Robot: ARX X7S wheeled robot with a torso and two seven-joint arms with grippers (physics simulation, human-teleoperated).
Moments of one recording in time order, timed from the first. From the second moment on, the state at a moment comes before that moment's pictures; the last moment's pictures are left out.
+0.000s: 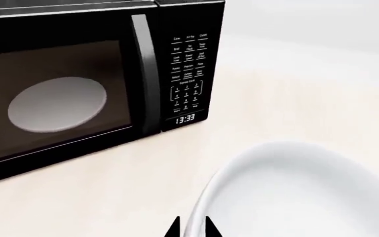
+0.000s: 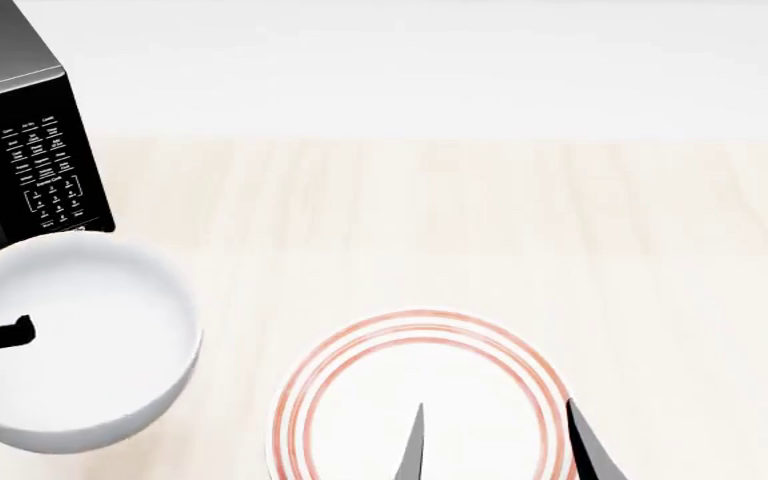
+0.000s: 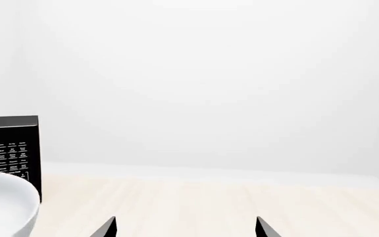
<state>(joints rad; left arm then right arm) -0.68 -0.47 -0.01 0.02 -0.70 -1.04 -0.35 -0.07 0.34 -0.33 -0.70 0.20 0.30 0.42</state>
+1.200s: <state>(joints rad) -1.02 -0.12 0.20 -0.14 -0.76 -1.07 -0.34 -0.06 0.35 -0.34 -0.69 0.22 0.28 0.44</state>
